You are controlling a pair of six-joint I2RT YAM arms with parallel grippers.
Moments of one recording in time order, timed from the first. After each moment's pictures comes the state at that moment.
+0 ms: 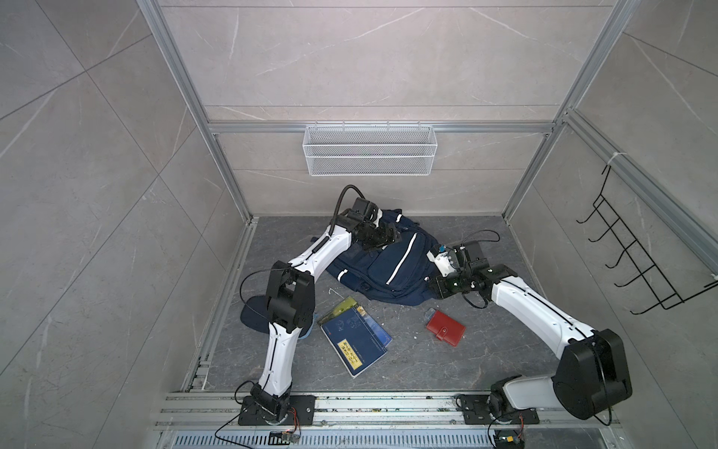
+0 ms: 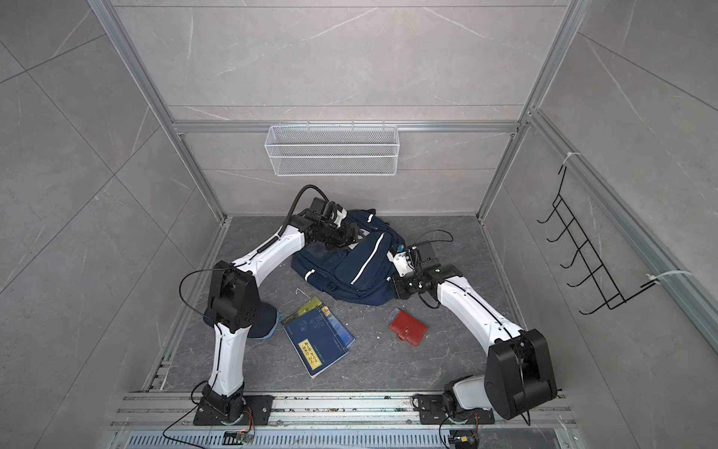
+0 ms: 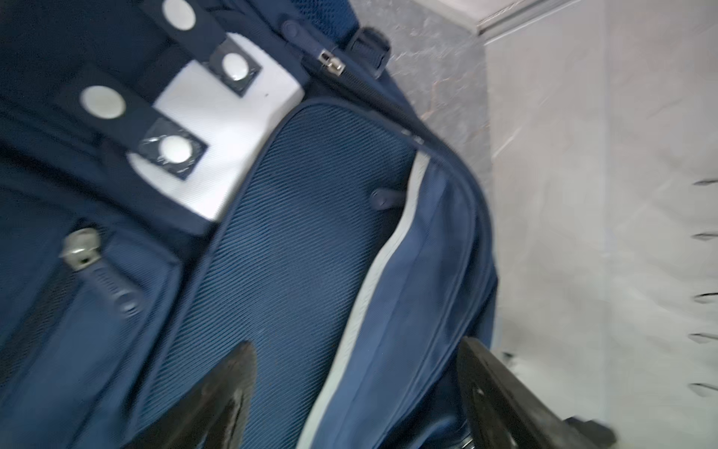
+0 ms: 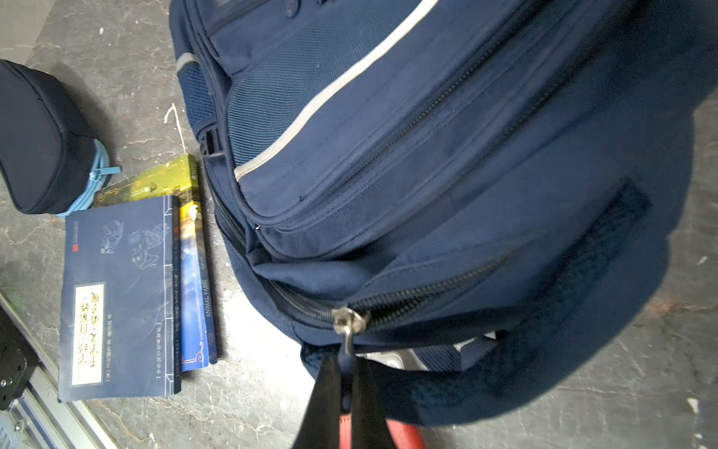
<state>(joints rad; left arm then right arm) -0.55 2.14 1.96 -0.69 0.43 -0.53 0.31 1.41 1.02 -0.61 -0.33 -0.04</state>
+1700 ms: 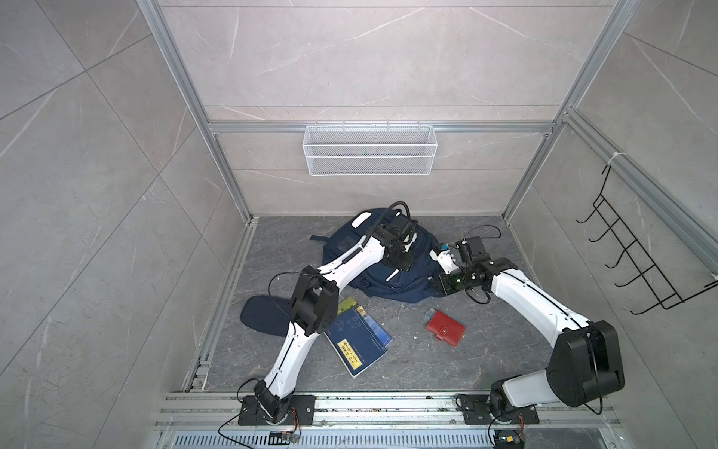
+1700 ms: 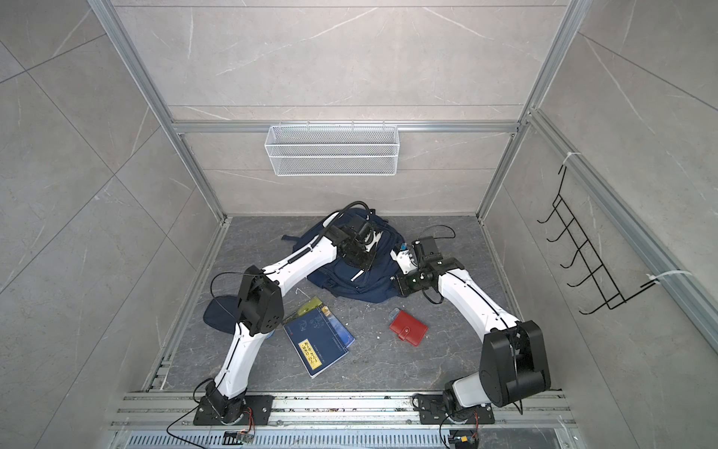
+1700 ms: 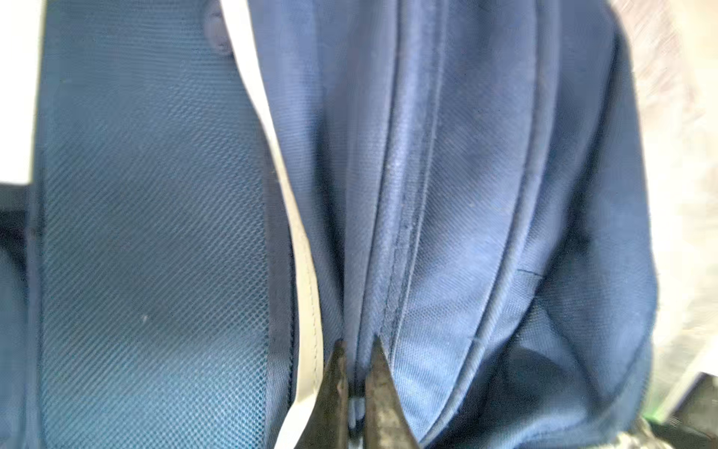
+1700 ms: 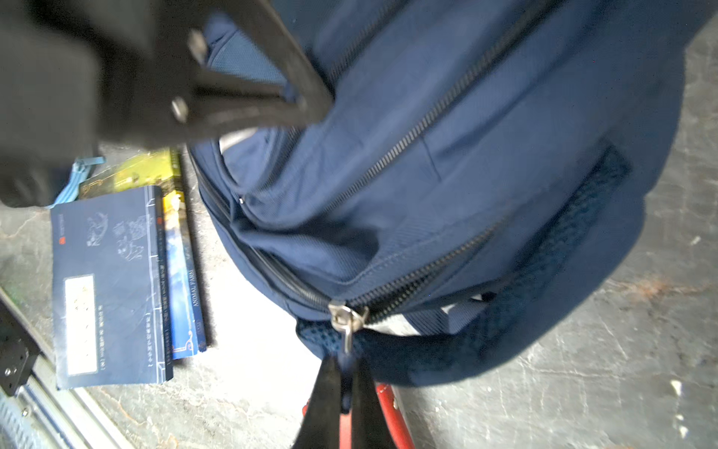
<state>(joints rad) -0.72 2.27 2.11 -0.89 0.21 -0.23 0.26 1.45 1.08 -0.70 -0.37 -0.10</state>
